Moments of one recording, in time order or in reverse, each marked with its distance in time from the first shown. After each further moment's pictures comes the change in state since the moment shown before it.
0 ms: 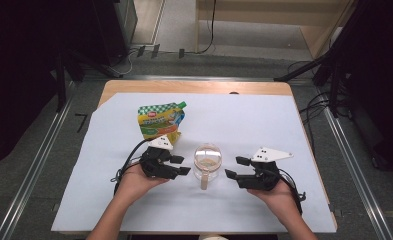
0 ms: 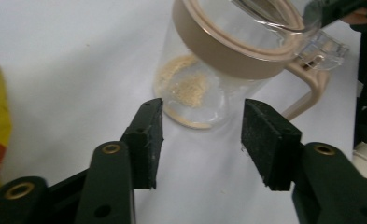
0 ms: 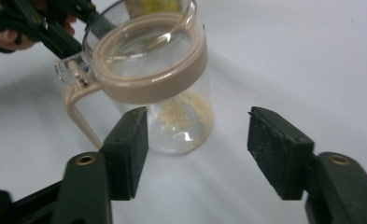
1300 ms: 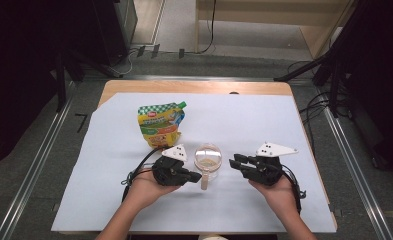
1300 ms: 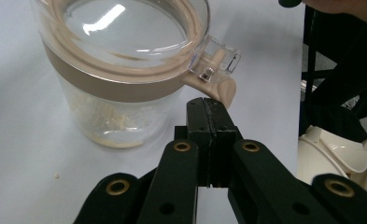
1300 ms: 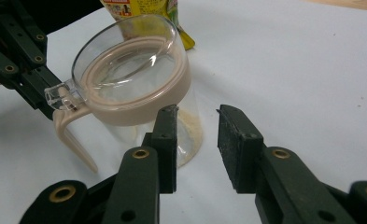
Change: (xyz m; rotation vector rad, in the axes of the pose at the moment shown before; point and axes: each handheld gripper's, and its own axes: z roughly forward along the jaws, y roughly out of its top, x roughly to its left) left arm -0.036 0.011 0.015 0.044 -0.109 0.113; right arm -0.009 0.007 -0.002 -0.047 -0.007 0.030
